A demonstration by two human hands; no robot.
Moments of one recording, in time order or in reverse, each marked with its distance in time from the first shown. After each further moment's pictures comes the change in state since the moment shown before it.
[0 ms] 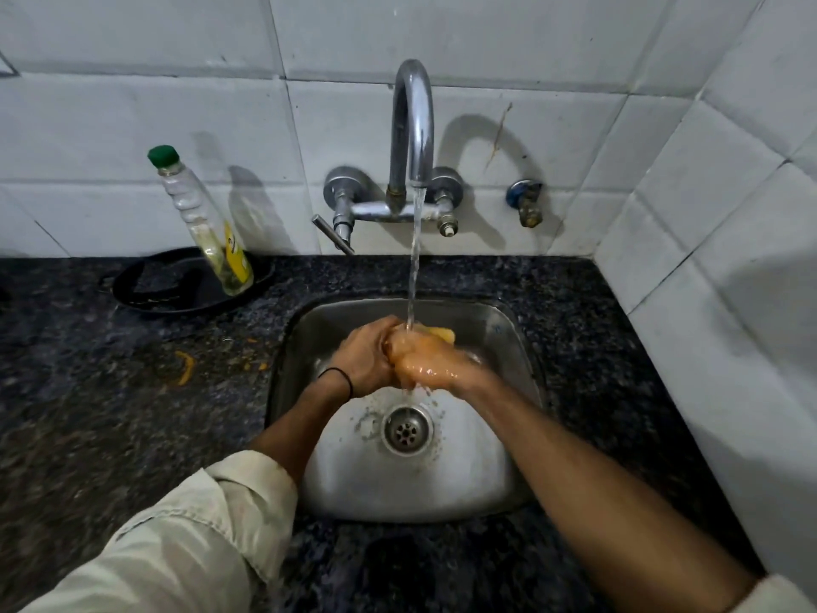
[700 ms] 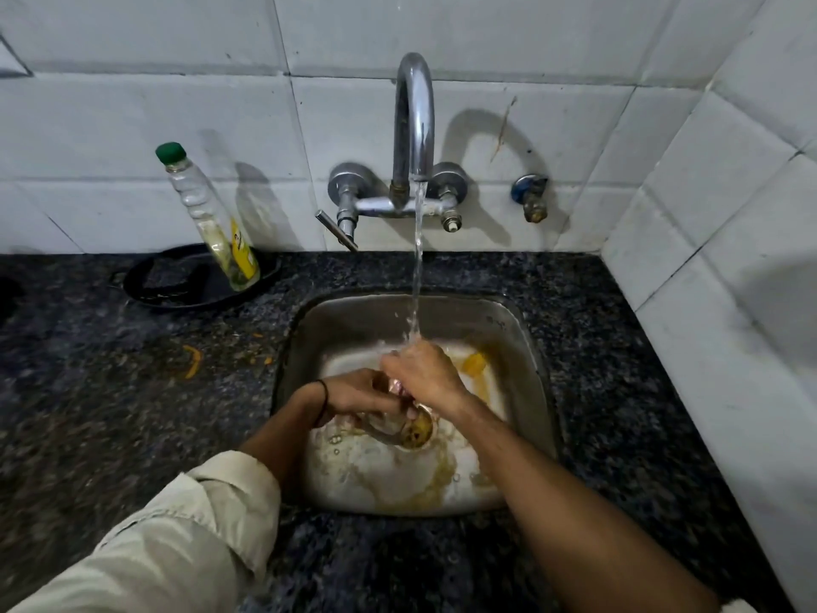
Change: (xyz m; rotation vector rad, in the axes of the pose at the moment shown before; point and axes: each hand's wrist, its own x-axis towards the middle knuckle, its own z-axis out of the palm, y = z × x) left_hand -0.025 -0.018 0.001 -0.223 -0.562 -0.253; right_hand -0.003 0.016 0.042 0.292 0.237 0.124
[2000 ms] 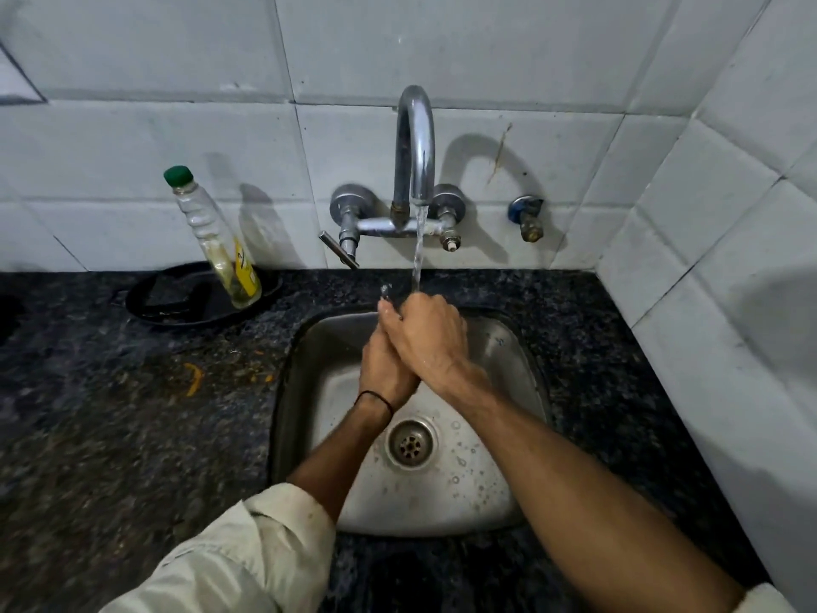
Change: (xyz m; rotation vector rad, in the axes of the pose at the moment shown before) left_hand 0.019 0.061 0.026 -0.168 0.903 0.279; right_hand -0.006 -0.083 -0.037 -0.502 0.380 -0.195
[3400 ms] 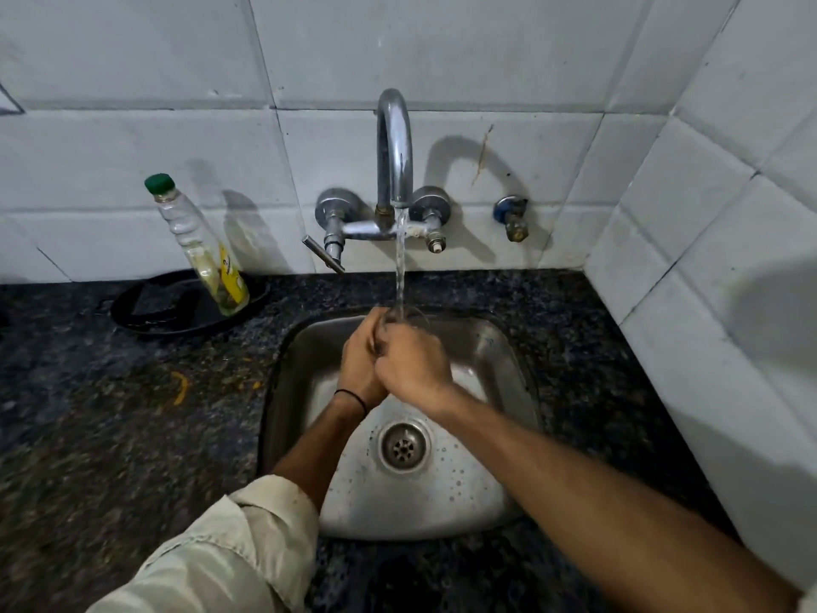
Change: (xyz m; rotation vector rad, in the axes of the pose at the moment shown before) left_hand 0.011 -0.016 -0.004 -0.115 -0.055 0.161; right_hand -0.018 0.009 0.012 0.137 -0.236 0.002
